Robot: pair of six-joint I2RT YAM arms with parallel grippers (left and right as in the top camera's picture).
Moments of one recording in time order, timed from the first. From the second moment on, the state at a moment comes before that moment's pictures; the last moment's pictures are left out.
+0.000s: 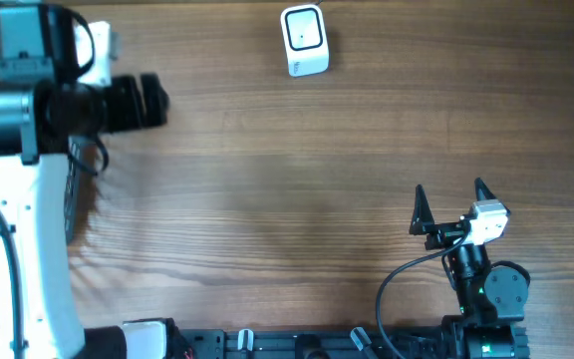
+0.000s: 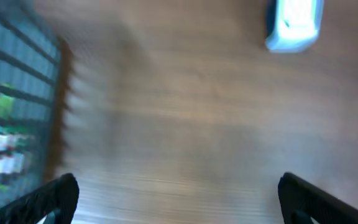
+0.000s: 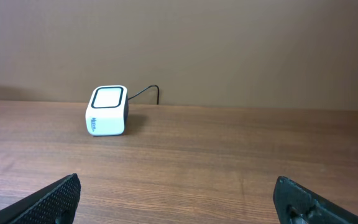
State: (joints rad) left arm 0.06 1.50 1.90 -1.40 0.07 -0.12; right arm 0.02 0.02 0.01 0.00 -0.10 0.01
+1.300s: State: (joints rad) left arm 0.74 1.76 1.81 -1.27 0.04 -0.02; right arm 0.02 0.02 0.01 0.00 -0.10 0.01
